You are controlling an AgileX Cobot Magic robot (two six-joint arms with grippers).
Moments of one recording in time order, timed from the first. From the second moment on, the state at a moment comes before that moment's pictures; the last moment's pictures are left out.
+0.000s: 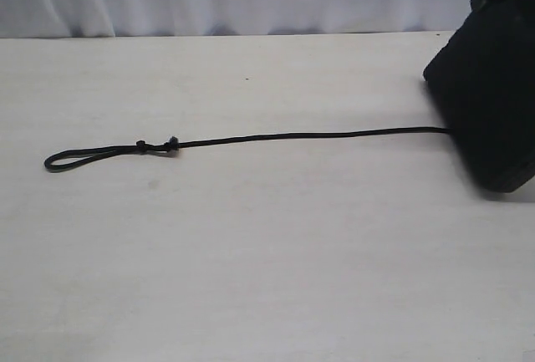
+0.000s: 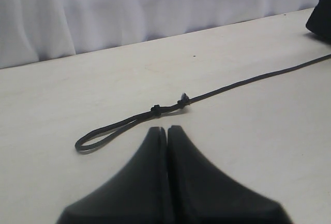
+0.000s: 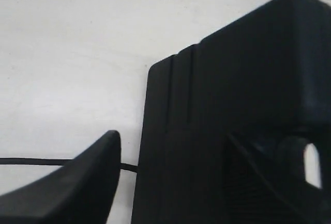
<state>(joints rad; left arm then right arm) -0.33 0.00 0.00 0.02 0.32 -0.02 -0.08 1.93 -1.78 -0.06 0.93 -0.14</state>
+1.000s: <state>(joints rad) -0.33 0.00 0.00 0.02 0.32 -0.02 -0.66 2.29 -1.99 0.28 1.14 -0.27</state>
